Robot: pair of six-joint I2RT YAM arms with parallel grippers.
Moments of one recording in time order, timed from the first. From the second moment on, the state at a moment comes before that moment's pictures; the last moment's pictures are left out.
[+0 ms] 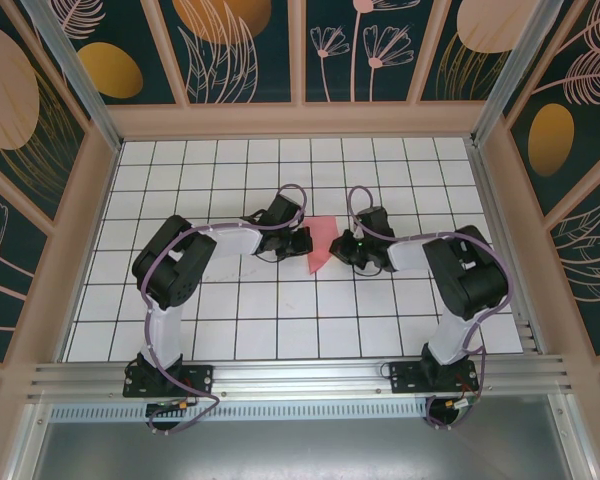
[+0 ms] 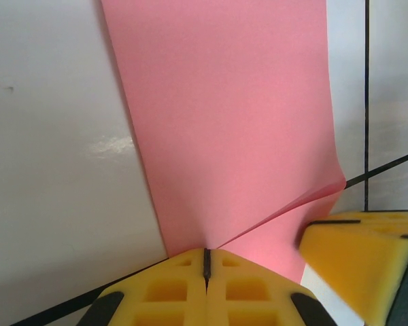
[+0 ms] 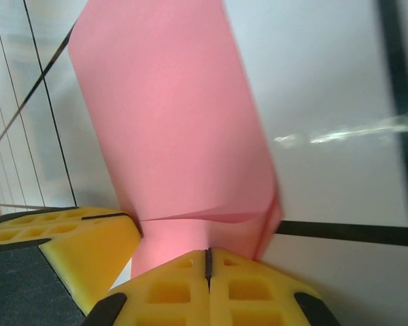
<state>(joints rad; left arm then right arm) -0.65 2.02 1.17 -0.11 0.30 -0.74 0.43 1.75 0.71 0.20 -0.43 0.91</state>
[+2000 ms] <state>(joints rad) -0.65 2.01 1.15 -0.09 0.29 -0.74 0.62 1.63 0.61 0.28 -0.45 1.06</state>
